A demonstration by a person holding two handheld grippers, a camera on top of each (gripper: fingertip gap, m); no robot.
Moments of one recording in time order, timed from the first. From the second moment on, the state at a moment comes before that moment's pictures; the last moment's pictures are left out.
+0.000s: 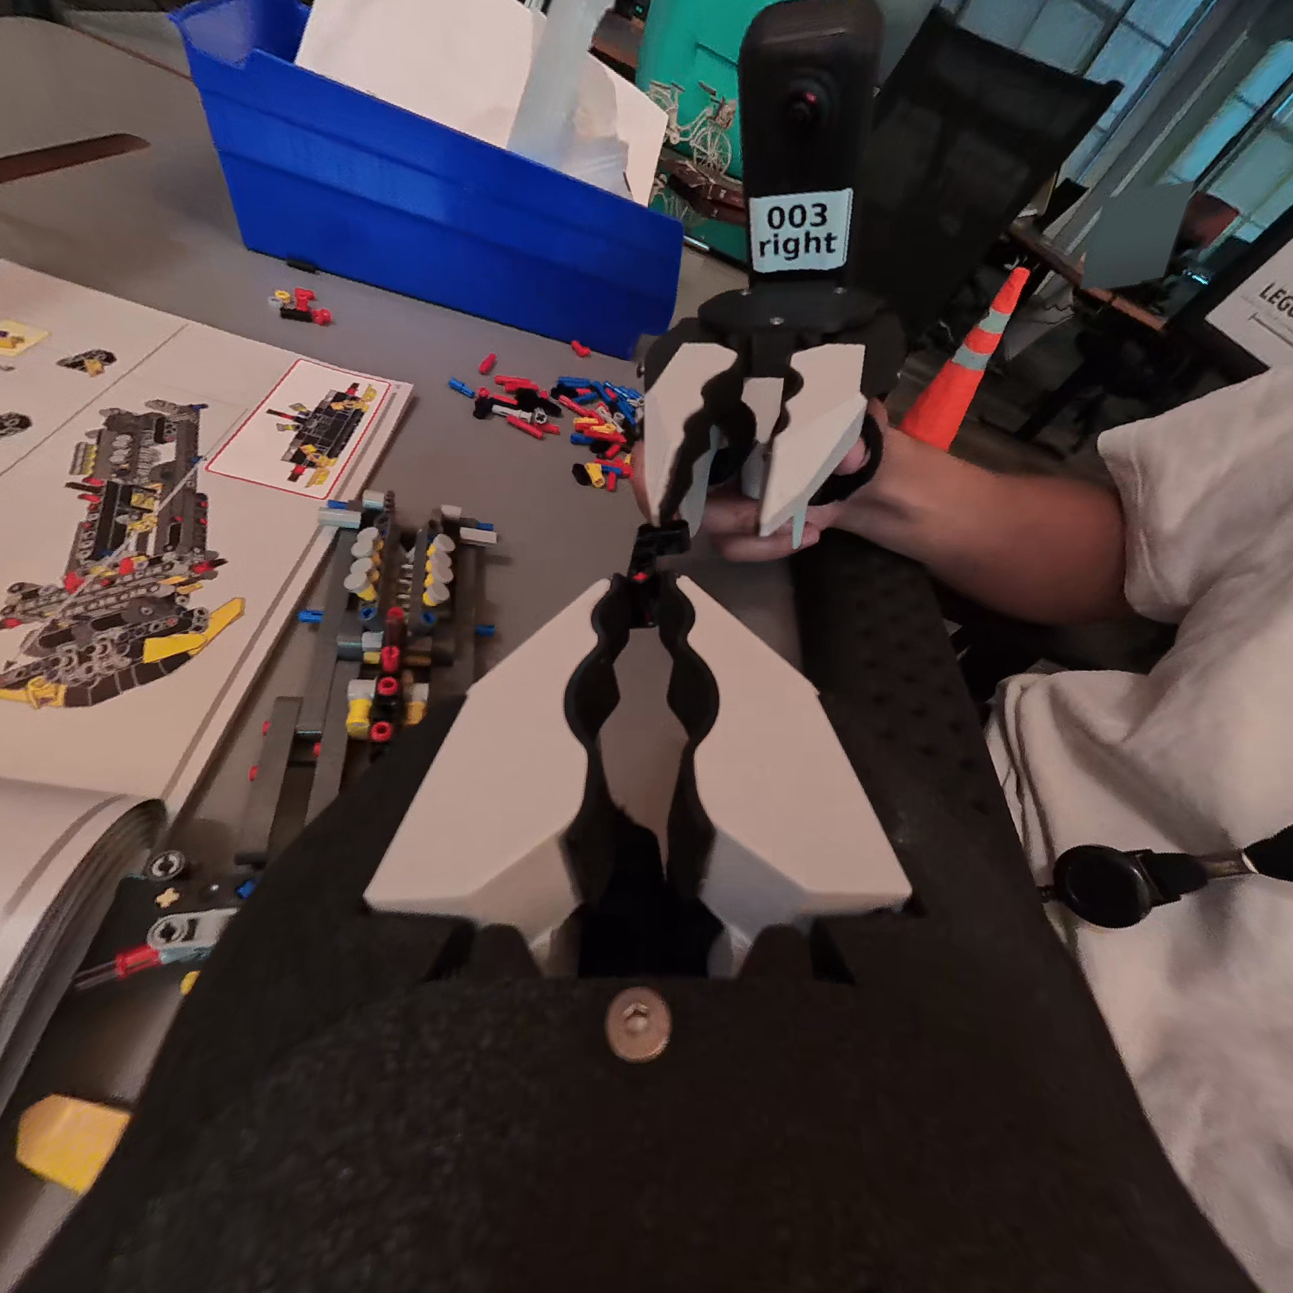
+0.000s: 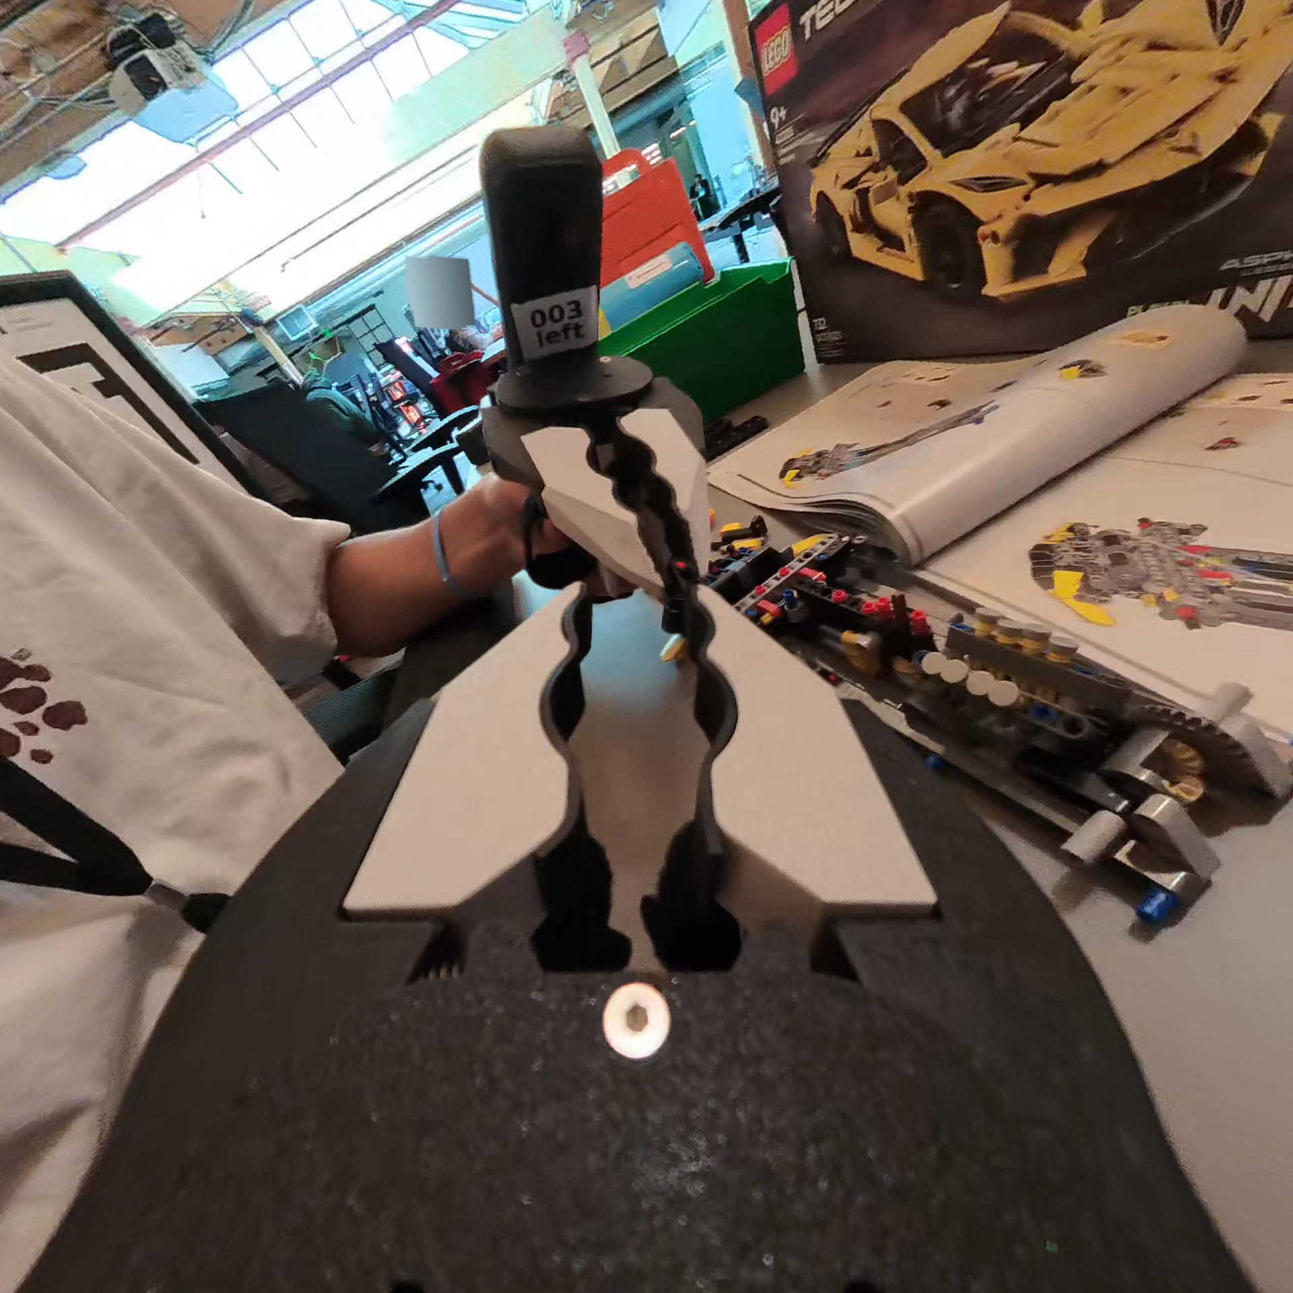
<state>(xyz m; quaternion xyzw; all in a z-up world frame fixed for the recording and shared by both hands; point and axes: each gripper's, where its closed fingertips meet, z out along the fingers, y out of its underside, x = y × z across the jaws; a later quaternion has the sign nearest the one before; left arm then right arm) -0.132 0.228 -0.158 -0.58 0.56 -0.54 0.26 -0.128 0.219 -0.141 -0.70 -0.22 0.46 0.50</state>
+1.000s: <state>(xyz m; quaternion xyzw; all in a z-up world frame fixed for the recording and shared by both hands) -0.136 0.207 -0.200 -0.55 0.68 -0.40 0.27 -0.137 0.208 -0.206 -0.80 -0.33 0.33 0.39</state>
